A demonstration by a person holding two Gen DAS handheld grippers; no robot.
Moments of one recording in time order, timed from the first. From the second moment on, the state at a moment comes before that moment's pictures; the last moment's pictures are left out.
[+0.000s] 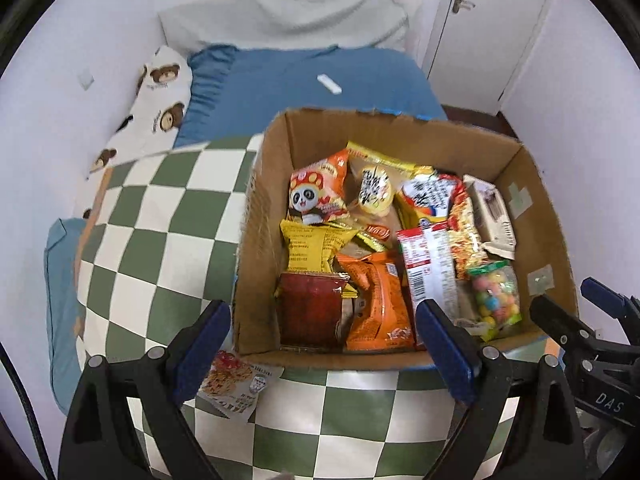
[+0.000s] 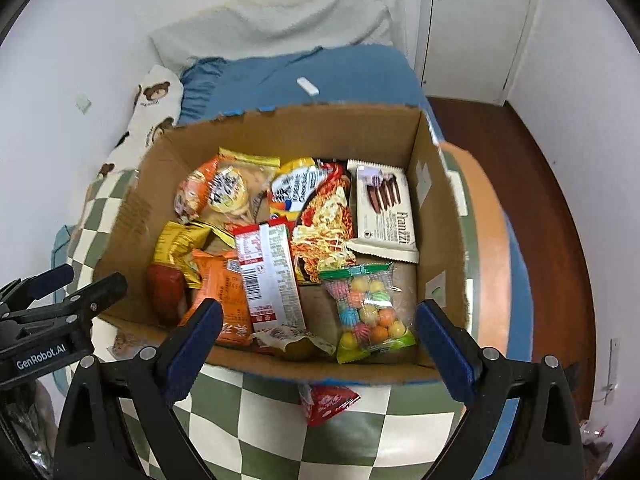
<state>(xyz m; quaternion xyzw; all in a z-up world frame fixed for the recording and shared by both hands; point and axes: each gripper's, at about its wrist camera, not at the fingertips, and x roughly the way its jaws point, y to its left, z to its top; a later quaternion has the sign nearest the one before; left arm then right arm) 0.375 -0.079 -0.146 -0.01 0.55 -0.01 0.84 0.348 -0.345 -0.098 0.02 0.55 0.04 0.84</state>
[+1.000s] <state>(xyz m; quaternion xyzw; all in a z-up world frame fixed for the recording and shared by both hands) 0.262 -0.084 -0.040 -0.01 0.42 -0.03 0.91 0.214 -0.351 0.030 0.03 0.41 0.03 0.91</state>
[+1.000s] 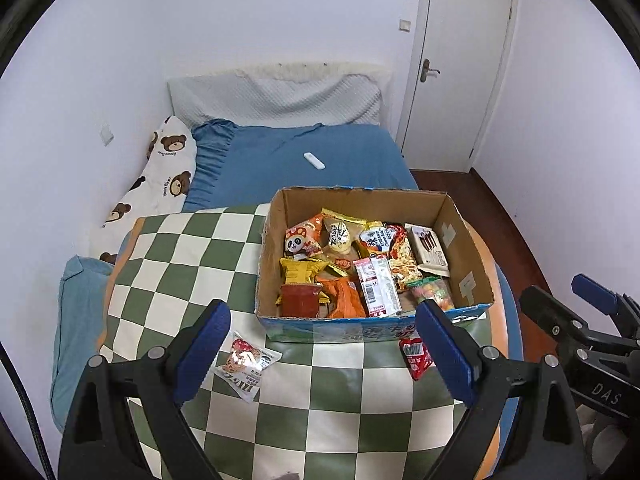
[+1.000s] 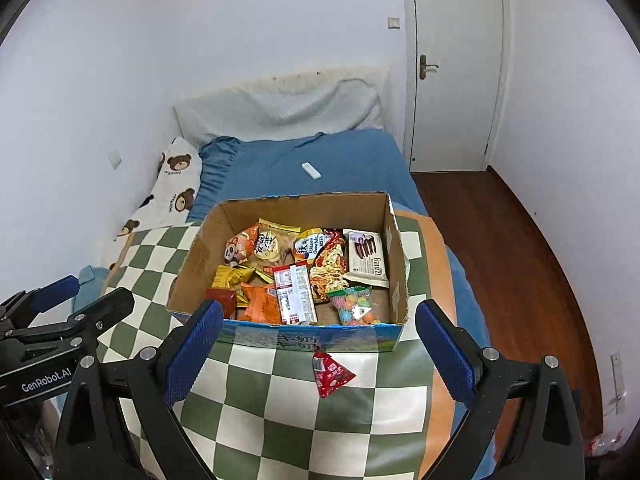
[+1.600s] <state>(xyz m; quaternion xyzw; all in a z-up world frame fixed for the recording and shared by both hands) 0.293 -0.034 -0.164 -0.01 0.54 0.07 0.84 0.263 -0.376 -0.125 0.08 0.54 0.02 0.84</state>
